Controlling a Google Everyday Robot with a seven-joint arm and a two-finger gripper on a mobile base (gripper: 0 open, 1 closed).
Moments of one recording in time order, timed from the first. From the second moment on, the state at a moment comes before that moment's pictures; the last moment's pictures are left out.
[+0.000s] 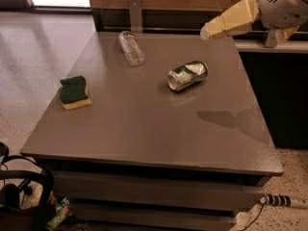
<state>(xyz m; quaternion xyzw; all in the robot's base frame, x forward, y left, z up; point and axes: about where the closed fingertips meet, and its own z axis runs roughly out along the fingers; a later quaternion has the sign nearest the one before) 0.554 -0.197 1.003 -0.09 0.95 0.11 0.27</state>
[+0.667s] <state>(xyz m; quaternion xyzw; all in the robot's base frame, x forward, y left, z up) 0.569 -0.164 0.983 0.02 0.98 0.06 0.19</state>
